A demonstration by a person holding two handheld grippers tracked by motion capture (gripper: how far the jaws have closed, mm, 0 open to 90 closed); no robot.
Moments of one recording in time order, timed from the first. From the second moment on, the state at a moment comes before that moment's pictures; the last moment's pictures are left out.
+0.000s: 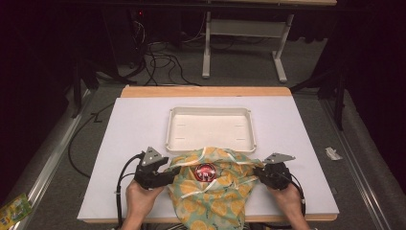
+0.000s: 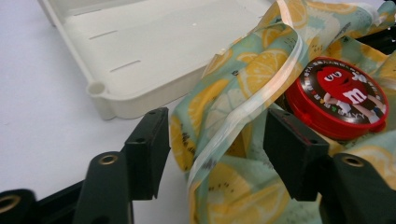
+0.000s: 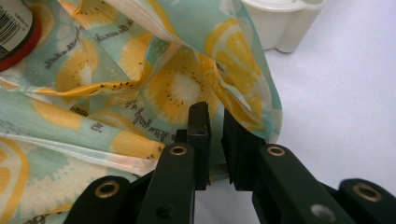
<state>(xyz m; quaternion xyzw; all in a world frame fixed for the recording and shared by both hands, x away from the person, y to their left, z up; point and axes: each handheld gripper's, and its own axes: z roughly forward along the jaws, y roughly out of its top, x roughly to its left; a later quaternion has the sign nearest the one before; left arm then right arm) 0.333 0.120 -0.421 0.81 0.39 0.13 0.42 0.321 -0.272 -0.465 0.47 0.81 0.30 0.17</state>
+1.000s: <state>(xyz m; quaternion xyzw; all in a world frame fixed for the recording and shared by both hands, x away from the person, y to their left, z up) 0.356 0.107 -0.465 0.83 0.43 0.17 0.32 0.325 -0.284 -0.462 0.48 0.80 0.31 0.17</state>
